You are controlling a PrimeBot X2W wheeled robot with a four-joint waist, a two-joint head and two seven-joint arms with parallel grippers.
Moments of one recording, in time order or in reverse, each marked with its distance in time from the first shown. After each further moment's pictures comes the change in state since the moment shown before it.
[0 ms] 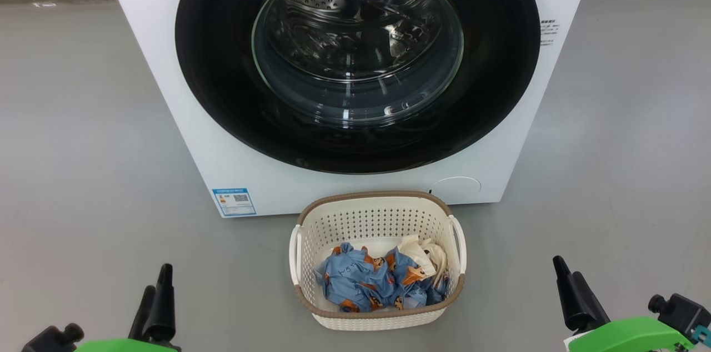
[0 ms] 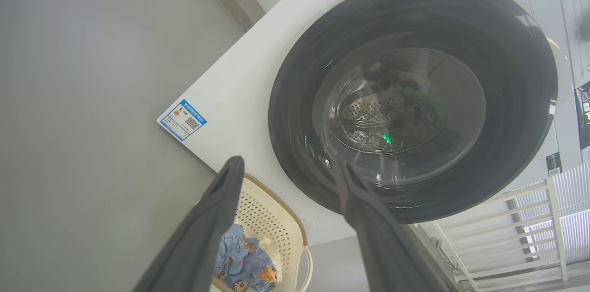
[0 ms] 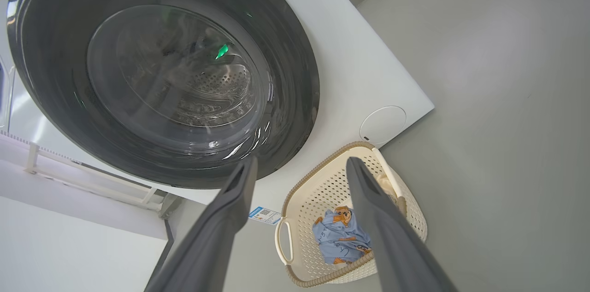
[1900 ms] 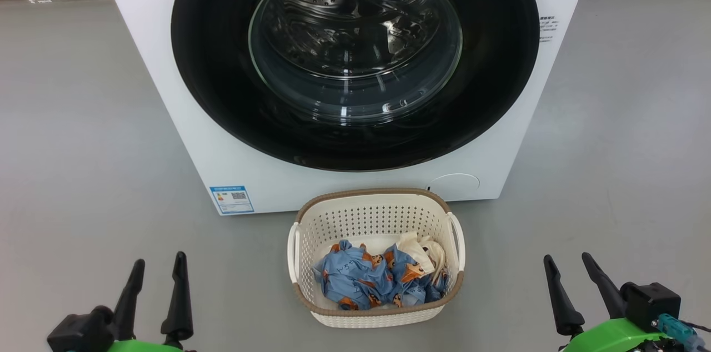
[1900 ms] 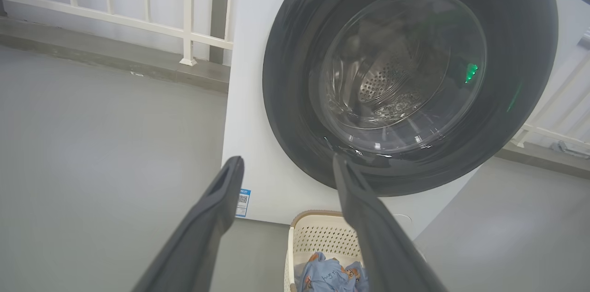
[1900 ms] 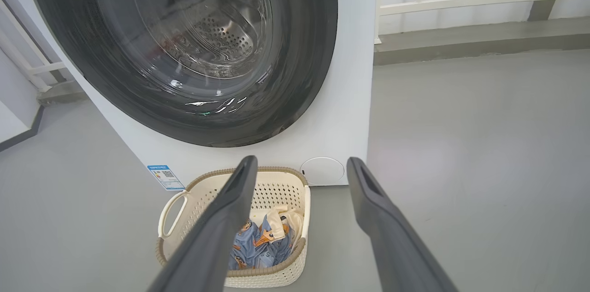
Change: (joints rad) left arm 0.018 0.027 -0.044 -0.070 0.630 -0.001 -0.160; right arm -0.004 -0.026 -0.008 -0.022 -0.704 0.000 -0.162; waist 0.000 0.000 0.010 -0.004
